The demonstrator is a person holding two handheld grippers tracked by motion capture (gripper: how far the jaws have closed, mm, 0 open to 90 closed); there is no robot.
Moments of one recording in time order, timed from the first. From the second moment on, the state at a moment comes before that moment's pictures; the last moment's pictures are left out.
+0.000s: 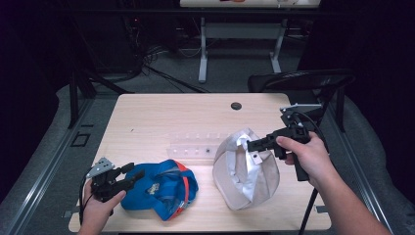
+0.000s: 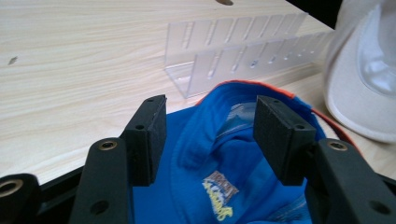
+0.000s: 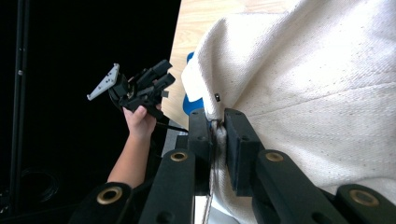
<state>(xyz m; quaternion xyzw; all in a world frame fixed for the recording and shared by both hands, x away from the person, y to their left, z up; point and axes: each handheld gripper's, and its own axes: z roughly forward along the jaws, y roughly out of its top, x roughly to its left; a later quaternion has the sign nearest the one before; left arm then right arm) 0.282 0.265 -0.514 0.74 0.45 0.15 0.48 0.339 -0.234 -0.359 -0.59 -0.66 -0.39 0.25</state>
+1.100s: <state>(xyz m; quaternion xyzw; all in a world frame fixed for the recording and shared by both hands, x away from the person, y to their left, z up) 0.276 0.200 -0.483 0.78 0.36 0.16 0.49 0.362 -0.223 -0.319 -0.58 -0.62 -0.48 0.23</state>
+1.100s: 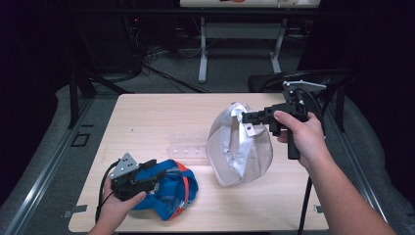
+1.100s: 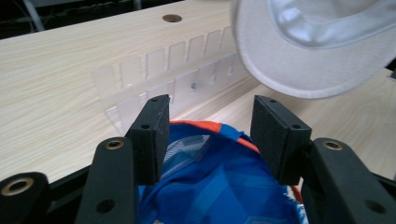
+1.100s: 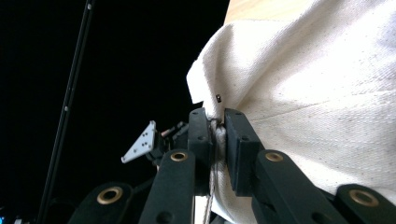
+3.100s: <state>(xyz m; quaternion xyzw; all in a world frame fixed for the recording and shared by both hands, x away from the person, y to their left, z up) 0.315 0.090 -0.480 0.83 0.30 0.23 0.42 0.420 -0.149 -0.302 -0.59 -0.59 -0.51 0.22</state>
